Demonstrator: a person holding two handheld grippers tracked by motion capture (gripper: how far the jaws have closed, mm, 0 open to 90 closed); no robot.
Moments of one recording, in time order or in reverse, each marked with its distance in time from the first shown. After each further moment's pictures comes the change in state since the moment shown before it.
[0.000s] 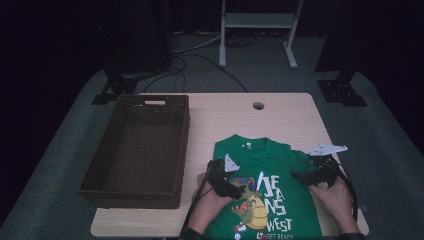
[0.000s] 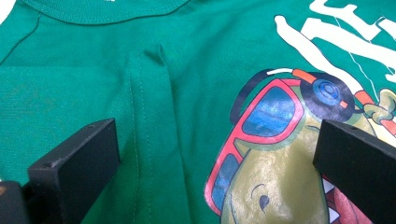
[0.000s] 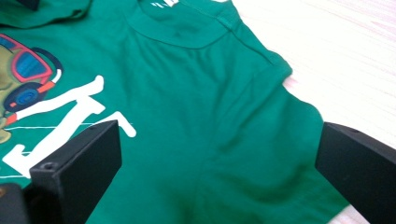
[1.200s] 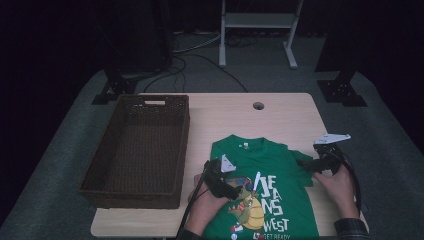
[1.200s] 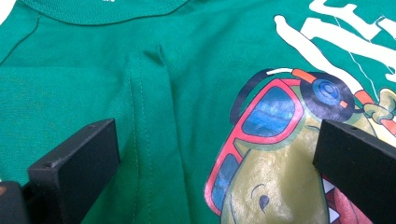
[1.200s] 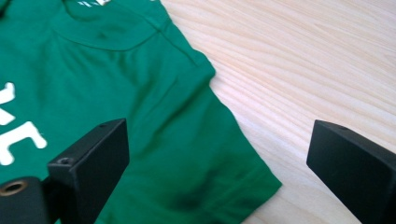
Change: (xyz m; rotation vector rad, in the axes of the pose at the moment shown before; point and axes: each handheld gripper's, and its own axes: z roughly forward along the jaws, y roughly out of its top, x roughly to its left) left arm 0.004 -0.005 -0.005 0.001 0.003 0.002; right arm -0.038 0.011 0.008 0.020 -0.075 0.018
